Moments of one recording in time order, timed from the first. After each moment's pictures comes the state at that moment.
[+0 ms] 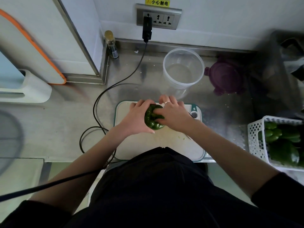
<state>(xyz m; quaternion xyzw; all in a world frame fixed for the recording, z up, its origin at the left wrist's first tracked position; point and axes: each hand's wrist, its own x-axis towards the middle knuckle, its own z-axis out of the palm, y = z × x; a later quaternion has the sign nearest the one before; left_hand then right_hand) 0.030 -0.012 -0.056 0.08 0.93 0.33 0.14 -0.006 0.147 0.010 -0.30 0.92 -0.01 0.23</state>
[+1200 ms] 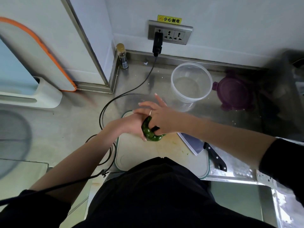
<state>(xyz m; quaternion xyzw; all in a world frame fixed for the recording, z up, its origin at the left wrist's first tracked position) -0.003 -0.038 -0.029 0.08 0.88 0.29 0.37 -0.056 0.109 0.008 -0.61 0.76 0.11 0.20</state>
